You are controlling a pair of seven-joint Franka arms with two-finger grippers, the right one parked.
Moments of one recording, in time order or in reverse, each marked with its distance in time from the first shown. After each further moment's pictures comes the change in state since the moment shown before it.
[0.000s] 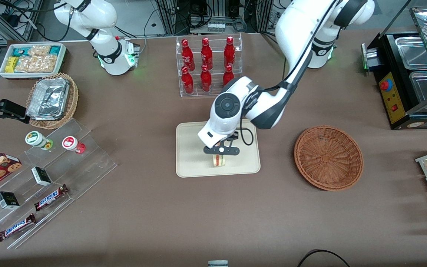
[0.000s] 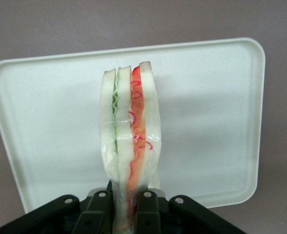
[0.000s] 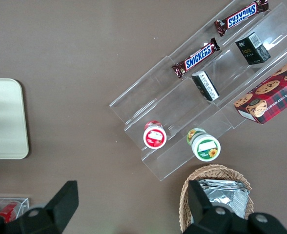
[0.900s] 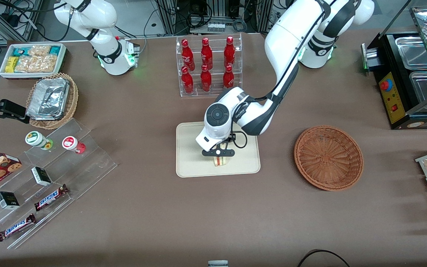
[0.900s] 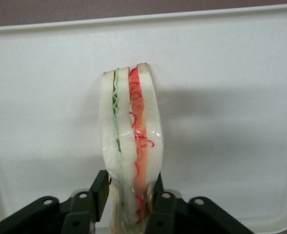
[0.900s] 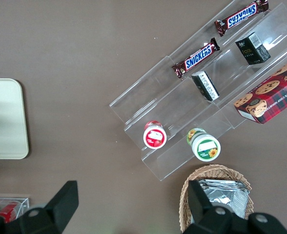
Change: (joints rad) arm -0.023 0.088 0.001 0.011 0.043 0.029 -0.069
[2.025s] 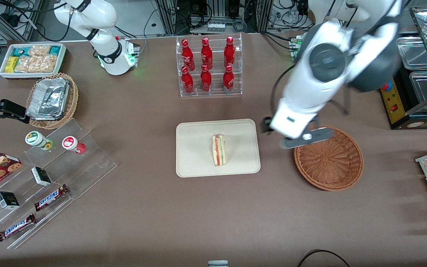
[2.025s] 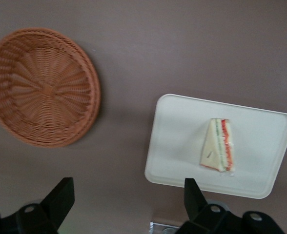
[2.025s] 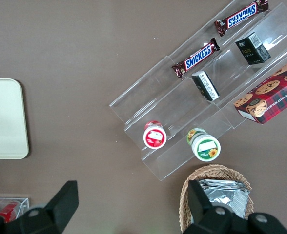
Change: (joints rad) arm 0.308 -0.484 0.031 0.061 0.009 -0.543 0.084
